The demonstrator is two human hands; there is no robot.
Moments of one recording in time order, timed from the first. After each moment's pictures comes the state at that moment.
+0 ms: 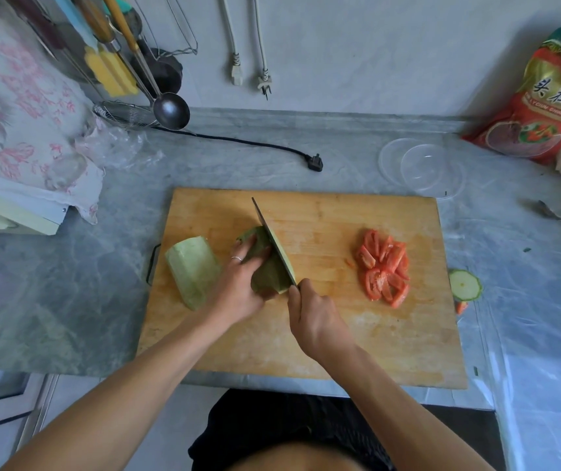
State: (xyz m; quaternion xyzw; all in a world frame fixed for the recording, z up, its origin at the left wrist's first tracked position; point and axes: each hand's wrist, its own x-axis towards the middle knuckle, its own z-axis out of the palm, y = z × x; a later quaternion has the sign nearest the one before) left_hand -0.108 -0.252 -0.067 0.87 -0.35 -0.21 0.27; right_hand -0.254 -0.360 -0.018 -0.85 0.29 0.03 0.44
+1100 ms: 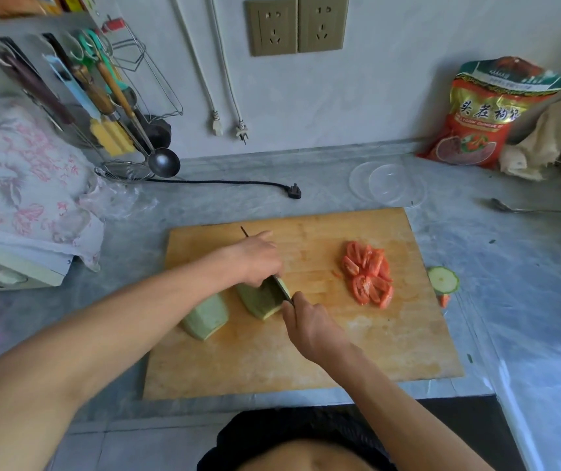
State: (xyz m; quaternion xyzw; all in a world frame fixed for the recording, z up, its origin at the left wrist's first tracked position) left_hand -0.068 -0.341 0.020 0.65 -0.68 -0.17 -0.29; right_hand -0.258 -0.354 -0.018 -0.85 0.31 0.06 0.42
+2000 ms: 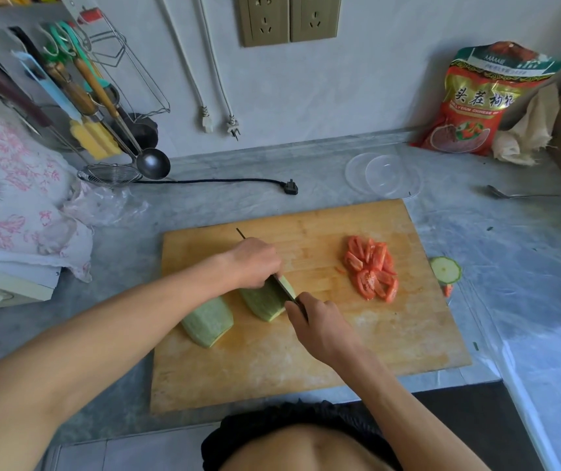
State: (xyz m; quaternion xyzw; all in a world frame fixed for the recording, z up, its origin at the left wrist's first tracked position) left_hand -0.058 -0.334 0.017 0.66 -0.70 -0.16 -0.22; right_hand -0.255 -0.352 0.000 -0.84 0.34 0.04 0.42
